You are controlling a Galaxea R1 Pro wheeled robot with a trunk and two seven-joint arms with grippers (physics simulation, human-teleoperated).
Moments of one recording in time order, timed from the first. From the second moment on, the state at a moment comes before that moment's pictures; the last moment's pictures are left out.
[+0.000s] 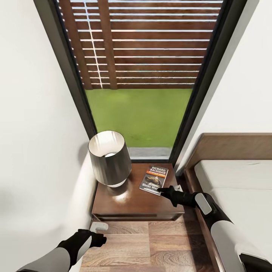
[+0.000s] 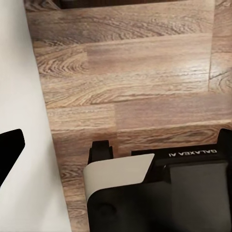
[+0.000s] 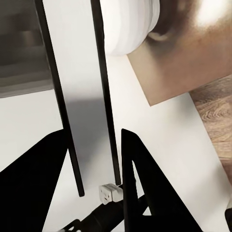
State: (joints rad) left arm -0.65 -0.02 -0.14 -0.20 0.08 0.32 -0.02; right arm -0.76 -0.06 -0.22 -0.55 -0.62 0.93 0.47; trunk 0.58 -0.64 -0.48
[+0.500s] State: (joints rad) left arm -0.65 -0.02 -0.14 -0.20 0.08 0.32 -0.02; right arm -0.76 -0.06 -0.22 -0.55 -0.62 0.93 0.47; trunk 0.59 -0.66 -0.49
